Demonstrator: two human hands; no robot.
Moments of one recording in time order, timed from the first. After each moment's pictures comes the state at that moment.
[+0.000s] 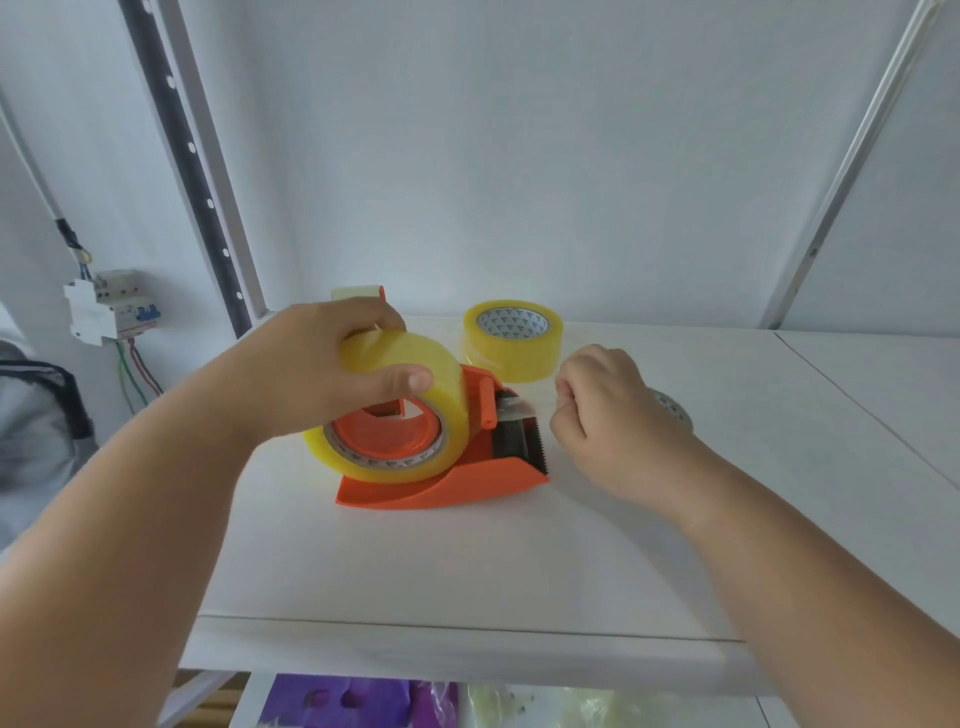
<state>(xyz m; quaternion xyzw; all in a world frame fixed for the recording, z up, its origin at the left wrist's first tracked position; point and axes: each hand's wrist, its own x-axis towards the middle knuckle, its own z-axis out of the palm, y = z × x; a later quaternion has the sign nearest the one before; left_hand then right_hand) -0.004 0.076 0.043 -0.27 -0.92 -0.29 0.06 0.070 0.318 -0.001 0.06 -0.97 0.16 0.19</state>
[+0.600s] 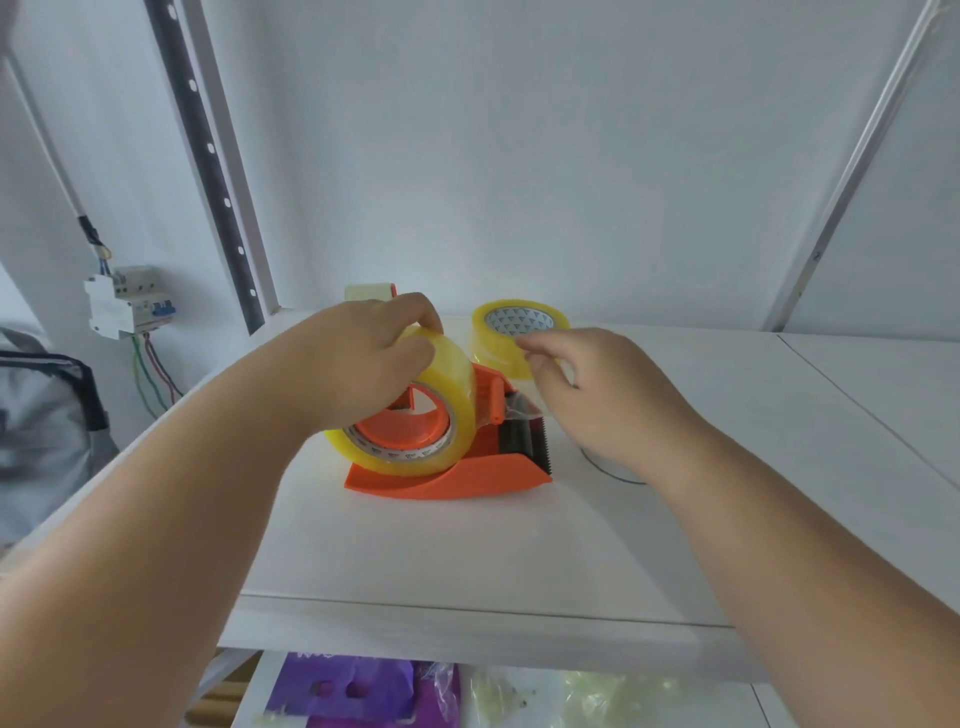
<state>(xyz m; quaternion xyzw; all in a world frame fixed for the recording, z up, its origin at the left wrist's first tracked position) 0.015 0.094 0.053 -0.26 -0.93 -0.25 0.04 0.067 0.301 0.022 0.06 -0.95 0.21 0.23</state>
